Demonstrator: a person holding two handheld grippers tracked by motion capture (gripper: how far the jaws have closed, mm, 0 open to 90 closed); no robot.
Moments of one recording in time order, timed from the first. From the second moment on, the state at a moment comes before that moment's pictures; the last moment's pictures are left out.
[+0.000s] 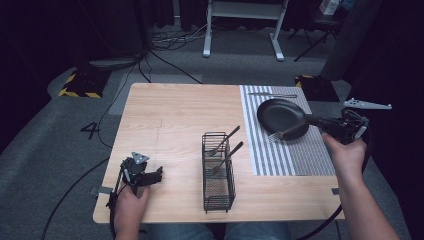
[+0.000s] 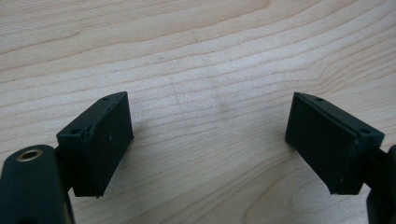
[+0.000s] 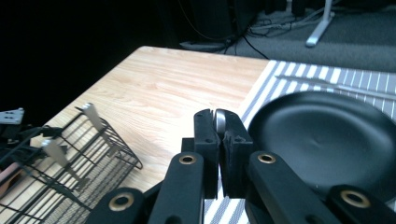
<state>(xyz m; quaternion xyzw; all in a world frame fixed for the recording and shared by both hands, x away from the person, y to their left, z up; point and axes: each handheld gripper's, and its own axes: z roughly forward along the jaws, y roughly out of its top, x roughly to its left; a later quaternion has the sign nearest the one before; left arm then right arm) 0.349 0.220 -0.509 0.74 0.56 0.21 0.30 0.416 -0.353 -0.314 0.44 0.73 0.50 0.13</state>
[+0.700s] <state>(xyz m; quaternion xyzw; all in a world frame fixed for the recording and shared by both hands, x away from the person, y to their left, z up) 0.349 0.220 -0.509 0.74 0.56 0.21 0.30 0.439 -0.354 -0.373 0.50 0.72 0.47 0.11</state>
